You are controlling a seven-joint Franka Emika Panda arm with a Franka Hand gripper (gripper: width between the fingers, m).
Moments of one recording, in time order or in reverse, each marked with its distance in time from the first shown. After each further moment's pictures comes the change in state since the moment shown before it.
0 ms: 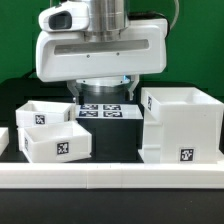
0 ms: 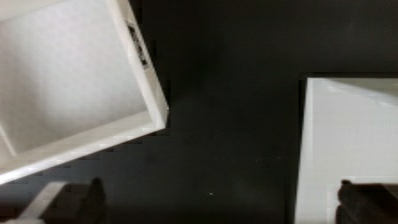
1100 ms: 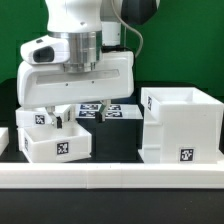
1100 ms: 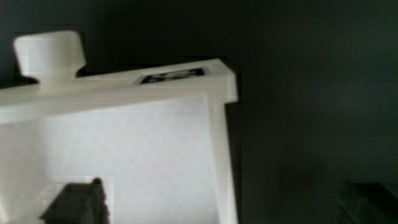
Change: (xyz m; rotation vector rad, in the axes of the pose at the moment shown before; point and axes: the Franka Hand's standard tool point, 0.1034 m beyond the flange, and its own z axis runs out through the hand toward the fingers) arm -0.046 0.041 0.071 -0.050 0.023 -0.198
